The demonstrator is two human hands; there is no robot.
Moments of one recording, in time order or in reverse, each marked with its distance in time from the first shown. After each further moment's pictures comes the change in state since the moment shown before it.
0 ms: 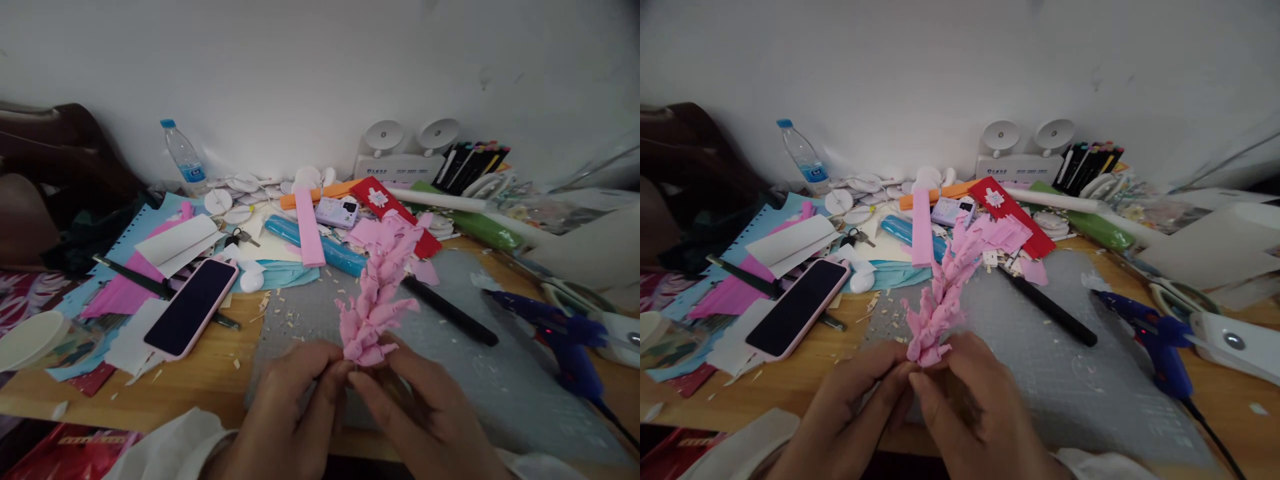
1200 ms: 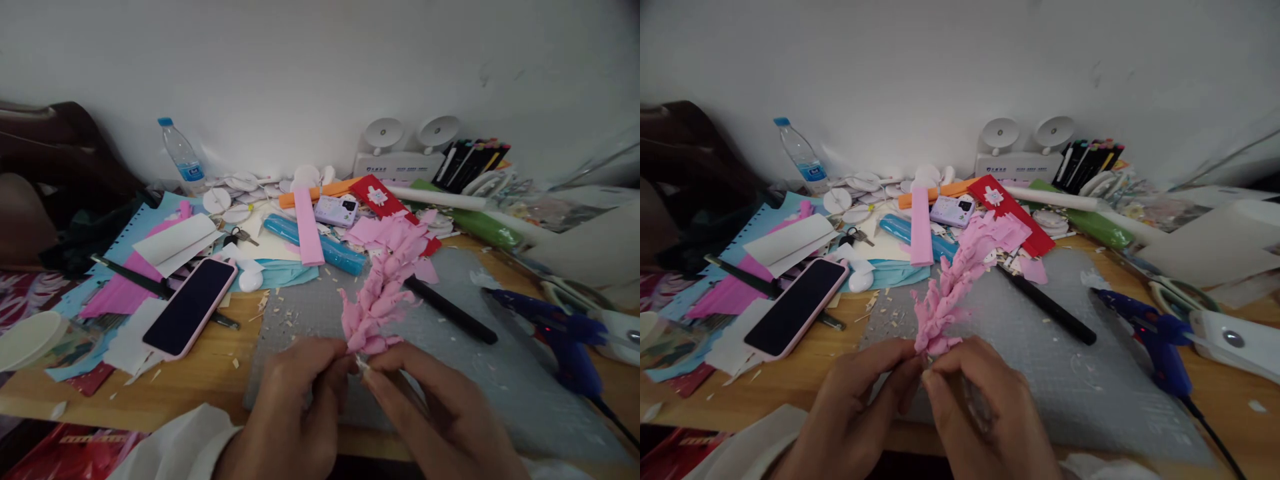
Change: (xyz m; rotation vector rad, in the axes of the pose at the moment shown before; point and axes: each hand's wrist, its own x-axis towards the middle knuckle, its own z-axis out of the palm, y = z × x) left_hand -0.003 -0.018 0.012 0.030 0.171 0.161; right_hand -0.004 -0.001 -0.004 0.050 -0.038 0.145
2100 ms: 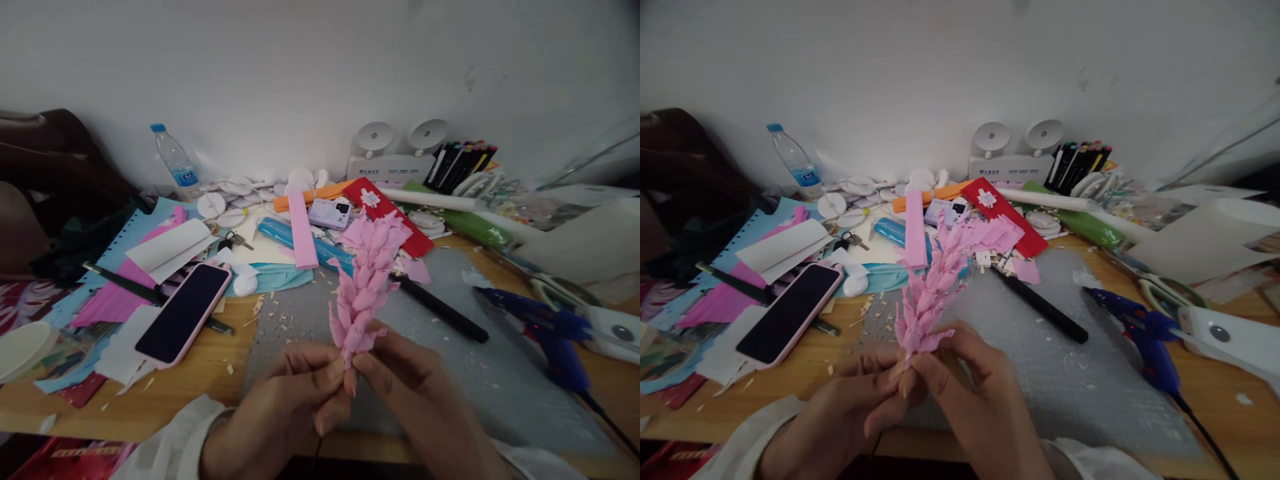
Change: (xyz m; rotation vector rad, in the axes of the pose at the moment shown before) left_hand 0.024 0.006 -0.004 -1.199 -0.458 -0.561; right_hand 0.016 0.008 0.006 0.410 -0.016 0.054
